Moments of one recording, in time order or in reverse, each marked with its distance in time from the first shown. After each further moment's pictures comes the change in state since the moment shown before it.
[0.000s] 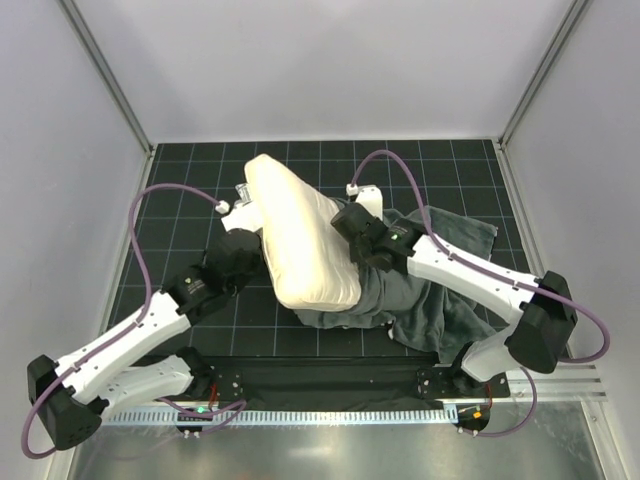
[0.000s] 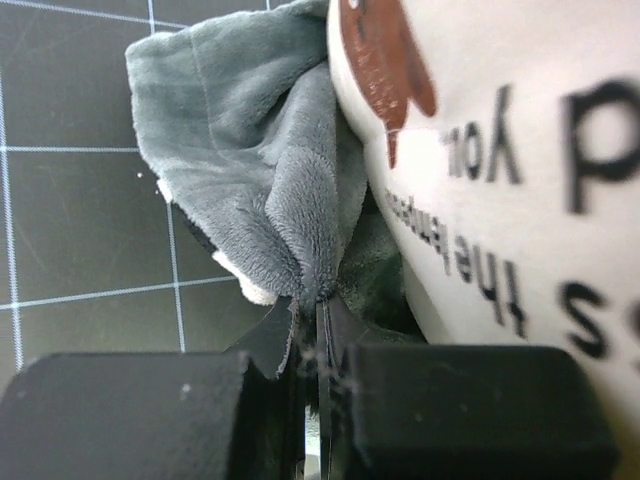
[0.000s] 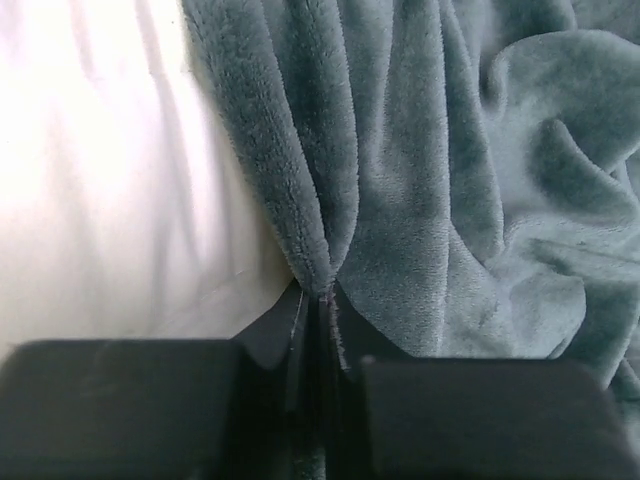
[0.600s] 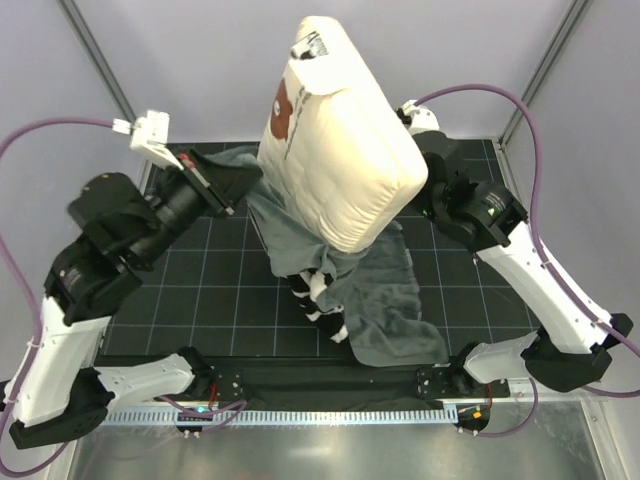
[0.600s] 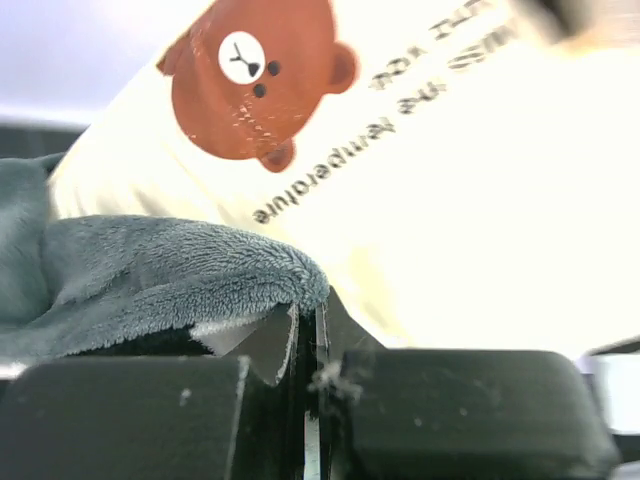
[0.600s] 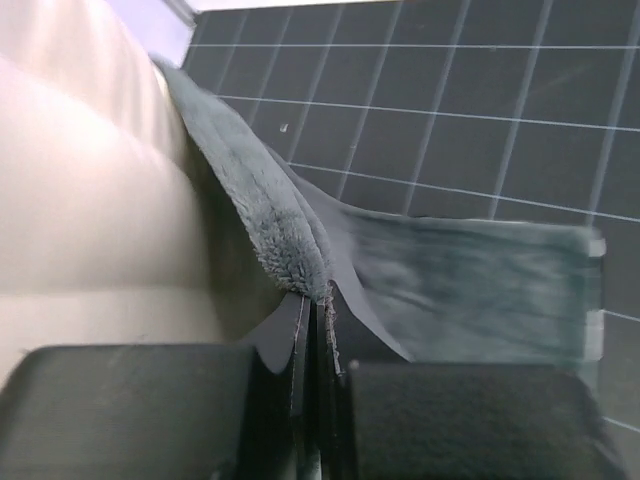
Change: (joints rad) left arm -0.002 0.058 0.843 -0.269 0.145 0.066; right arm -0.093 -0.112 0.545 -0.098 -0.214 -0.074
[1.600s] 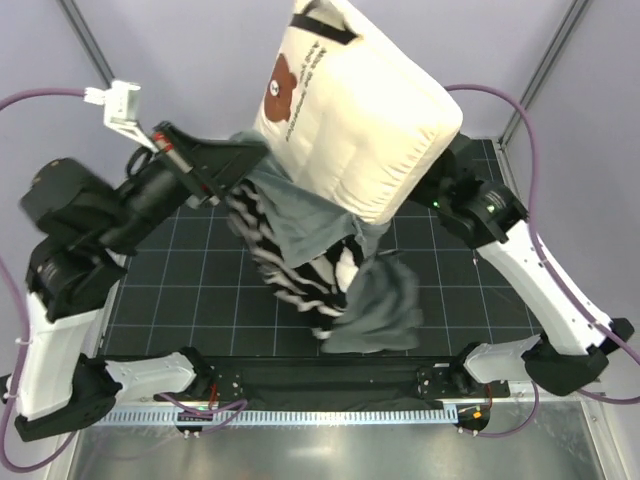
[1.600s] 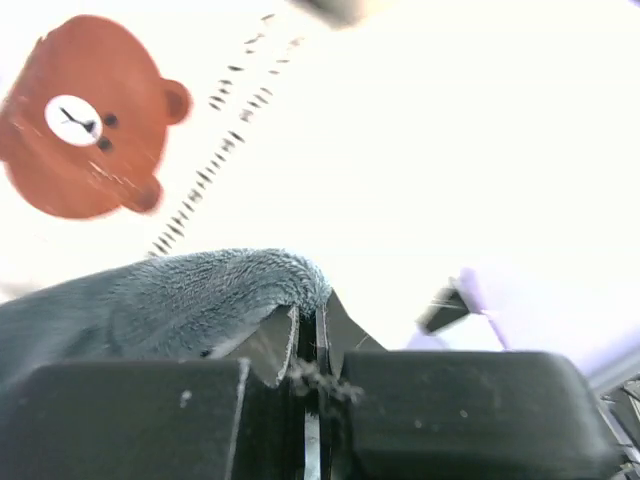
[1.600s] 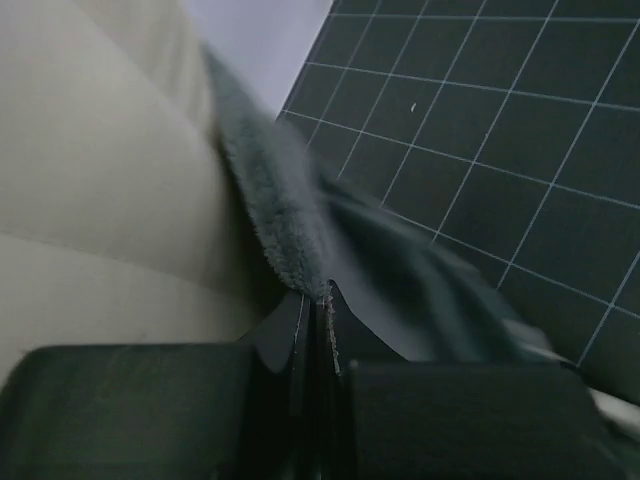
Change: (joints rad) left arm 0.000 0.121 0.281 0.068 0.232 0.000; right arm -0.108 -0.054 -0.070 0.182 -0.394 0.067
